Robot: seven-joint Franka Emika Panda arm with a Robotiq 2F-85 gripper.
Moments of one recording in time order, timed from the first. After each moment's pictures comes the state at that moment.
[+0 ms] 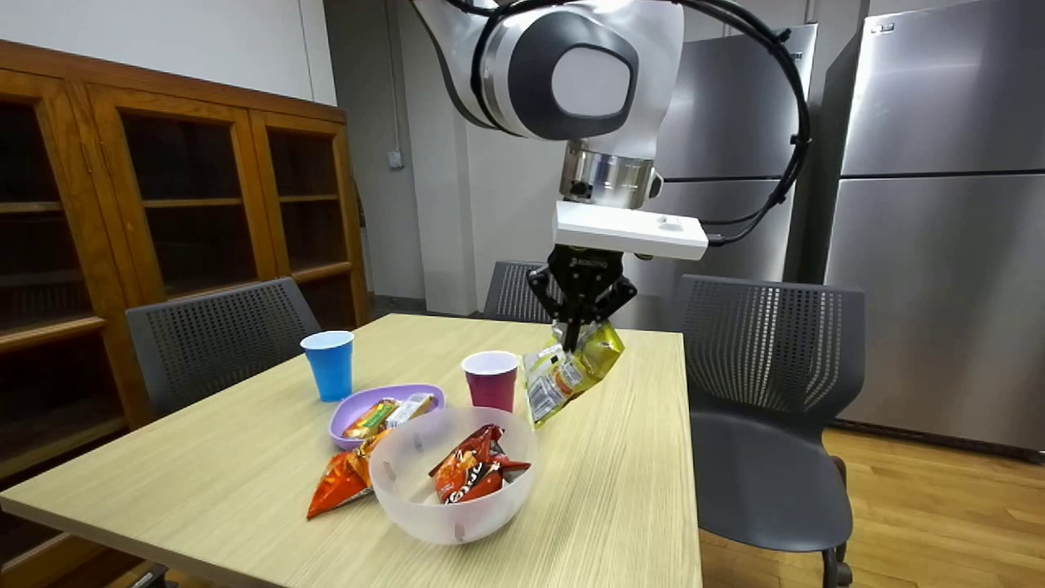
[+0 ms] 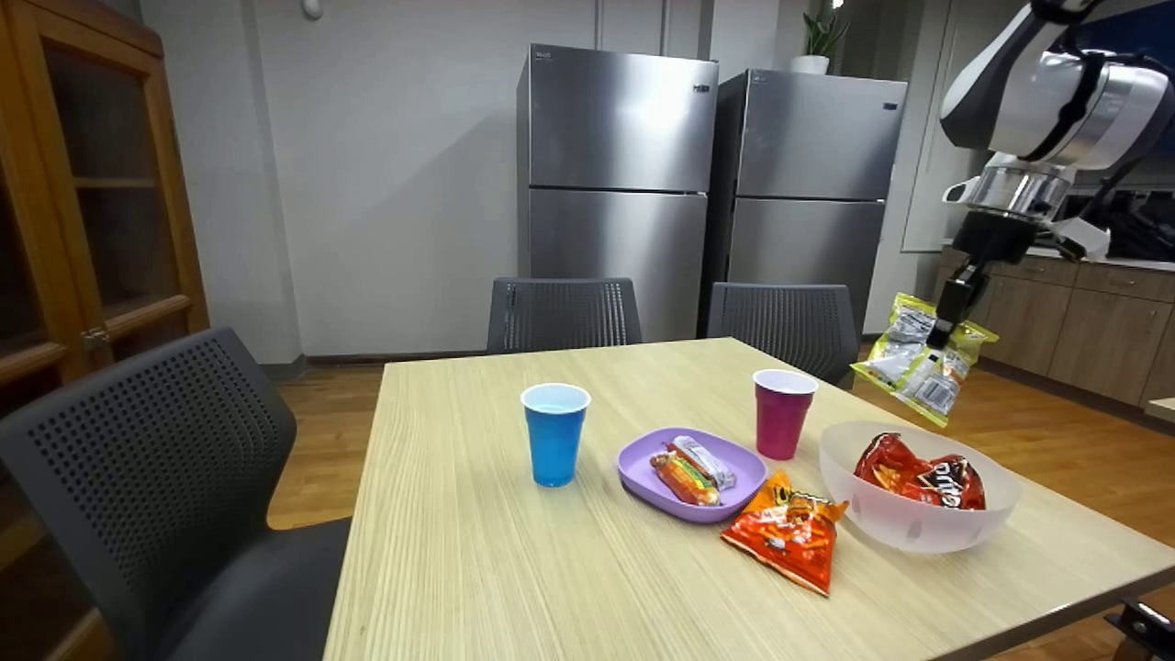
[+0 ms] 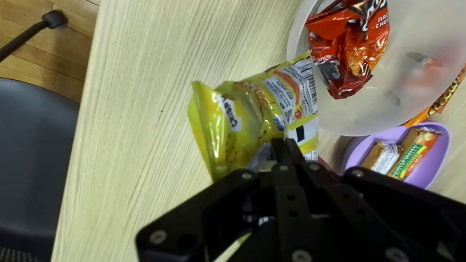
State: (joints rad) arm -0.46 0.16 -0.10 -2.22 0.36 2.37 -1.22
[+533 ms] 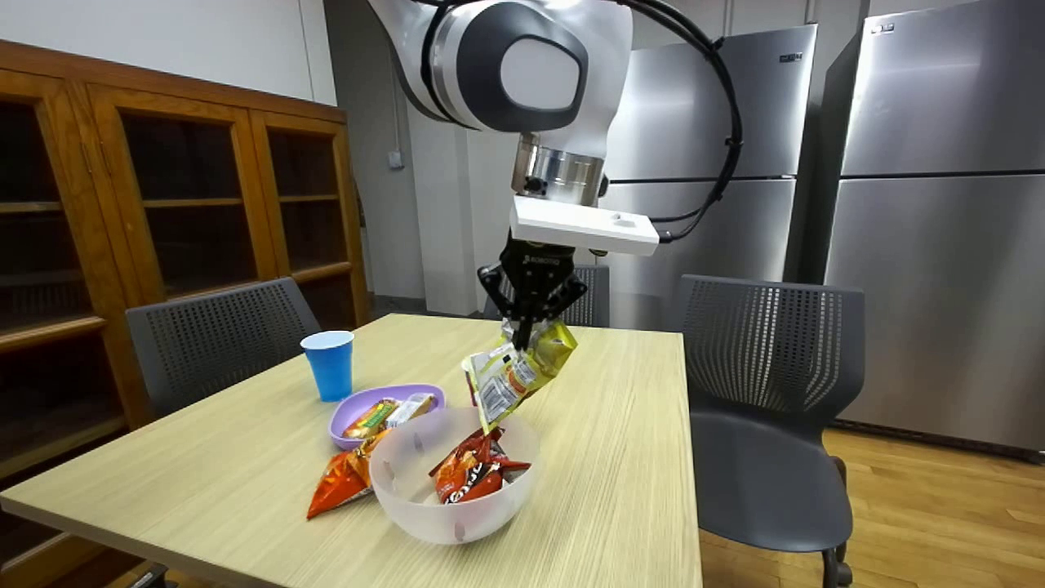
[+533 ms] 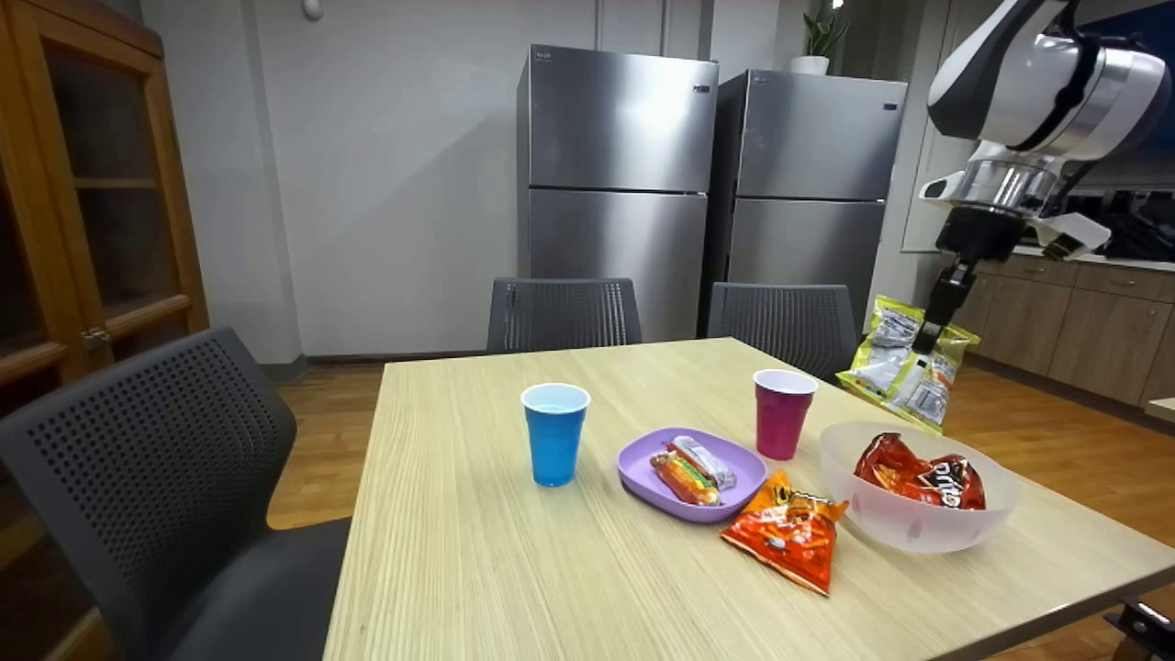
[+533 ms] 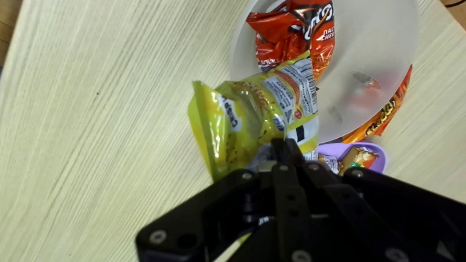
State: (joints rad) arm -0.35 0.08 -0.13 -2.31 0.36 2.33 -1.31
